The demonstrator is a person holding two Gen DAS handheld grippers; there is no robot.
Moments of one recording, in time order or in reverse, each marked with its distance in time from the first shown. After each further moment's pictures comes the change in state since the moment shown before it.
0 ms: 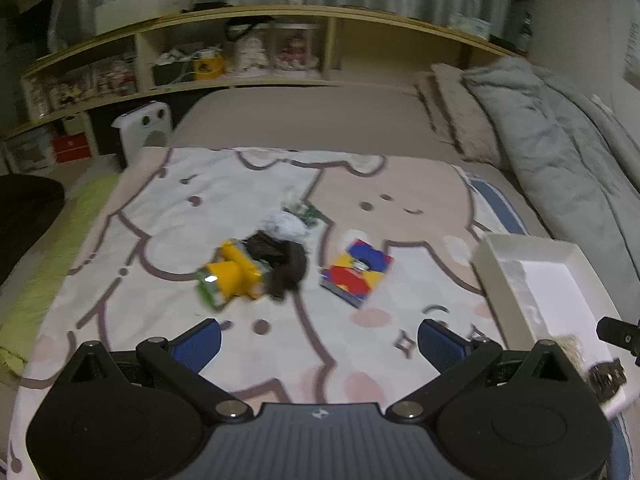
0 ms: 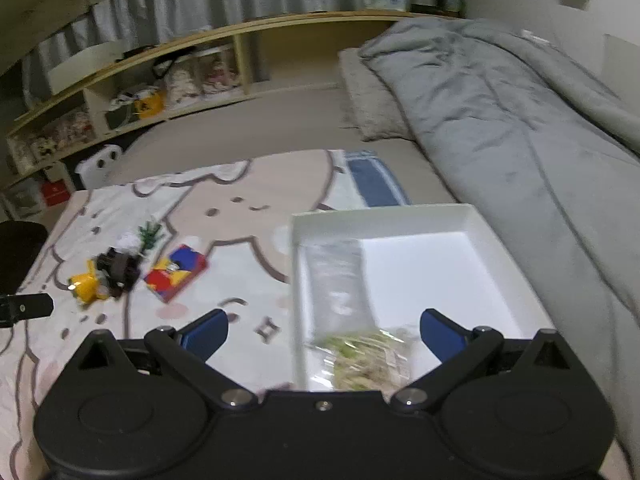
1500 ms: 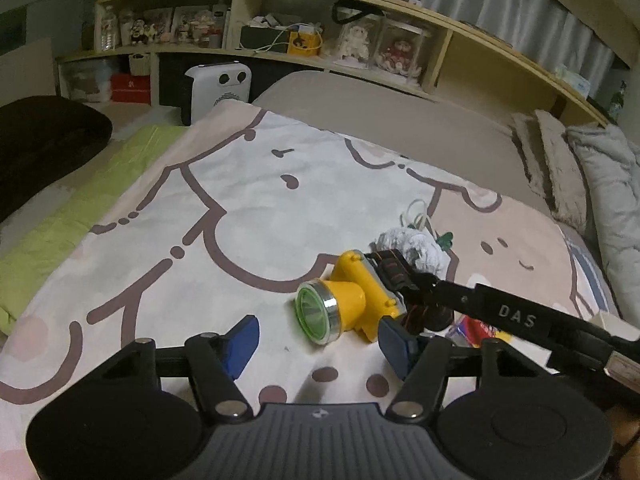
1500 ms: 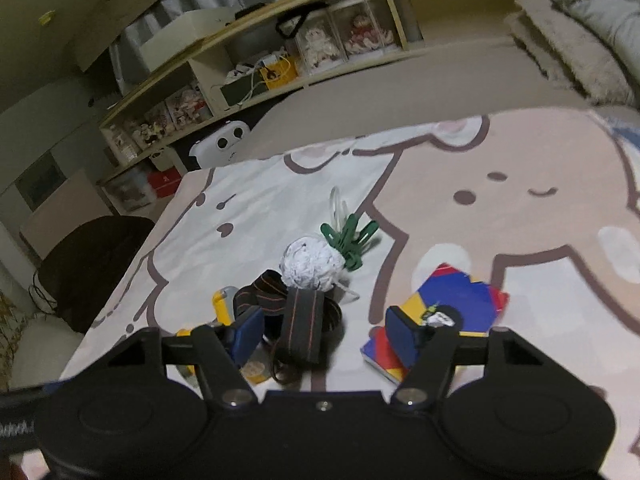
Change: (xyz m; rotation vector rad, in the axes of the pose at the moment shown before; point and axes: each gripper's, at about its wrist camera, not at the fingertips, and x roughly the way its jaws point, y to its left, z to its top) left arm 0.098 0.112 0.001 -0.262 -0.025 0.064; right arm 0.206 0.206 0.017 0.021 0.055 0.405
